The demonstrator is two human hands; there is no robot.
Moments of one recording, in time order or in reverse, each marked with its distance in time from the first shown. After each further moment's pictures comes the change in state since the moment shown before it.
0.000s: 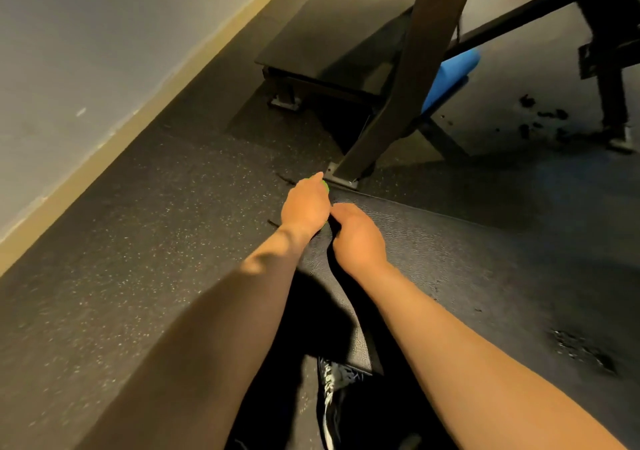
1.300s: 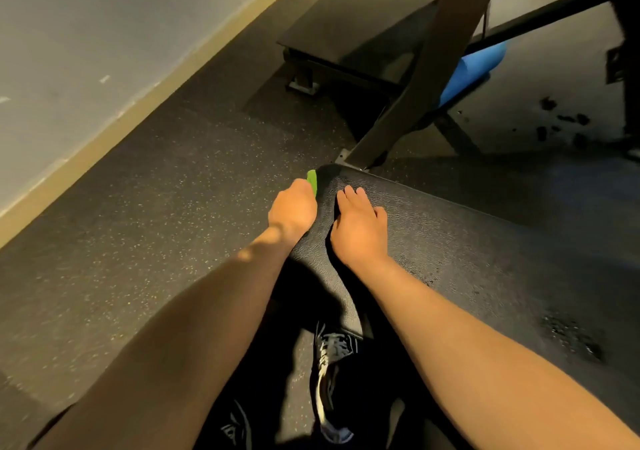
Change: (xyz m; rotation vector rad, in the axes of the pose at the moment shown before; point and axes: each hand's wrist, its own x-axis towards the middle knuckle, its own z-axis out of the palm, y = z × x) left_hand -0.052 -0.032 -0.010 -0.003 0.010 -0.233; right_hand -0.019 0.000 0.022 -0.374 0.065 -0.098
